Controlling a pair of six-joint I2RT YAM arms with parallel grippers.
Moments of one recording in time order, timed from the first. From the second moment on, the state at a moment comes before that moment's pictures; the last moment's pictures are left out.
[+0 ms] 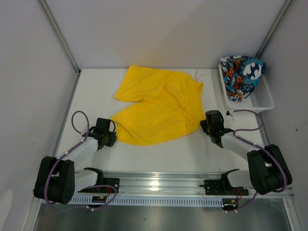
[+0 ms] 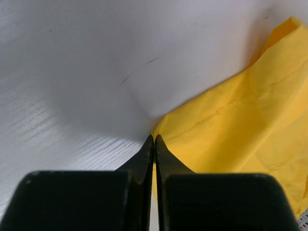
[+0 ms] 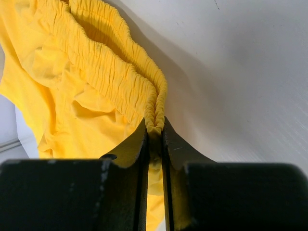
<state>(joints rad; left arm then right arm) -0.18 1.17 0.44 -0.35 -0.19 -1.38 0.33 1.32 0.53 0.05 0.34 1.31</state>
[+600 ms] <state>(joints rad) -0.19 0.75 0.57 -0.79 -0.32 -1.26 0.45 1.13 0.57 -0.30 0.39 1.39</state>
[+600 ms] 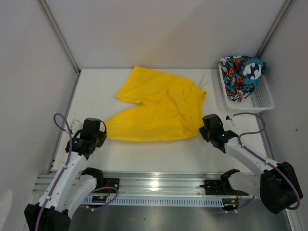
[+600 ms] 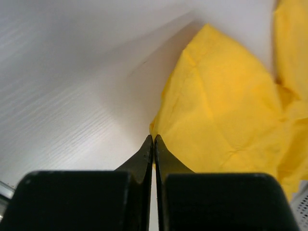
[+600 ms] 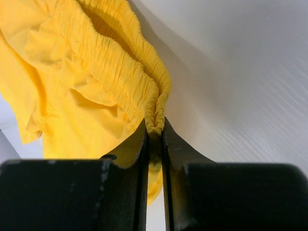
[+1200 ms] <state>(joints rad) -0.19 1.21 1.25 -0.74 -0.41 -1.09 0.48 1.18 1.00 -0.76 0.47 1.52</state>
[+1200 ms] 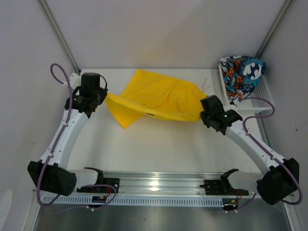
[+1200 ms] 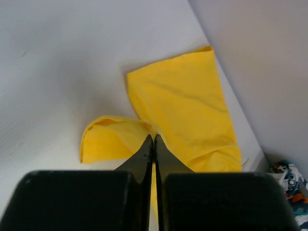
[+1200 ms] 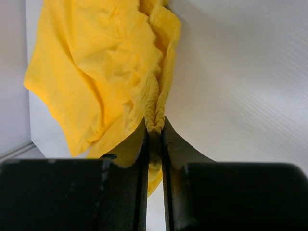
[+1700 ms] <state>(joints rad) -0.13 1.50 1.52 -0.50 -0.34 -1.04 0.37 1.45 1.27 -0.73 0.47 1.56</state>
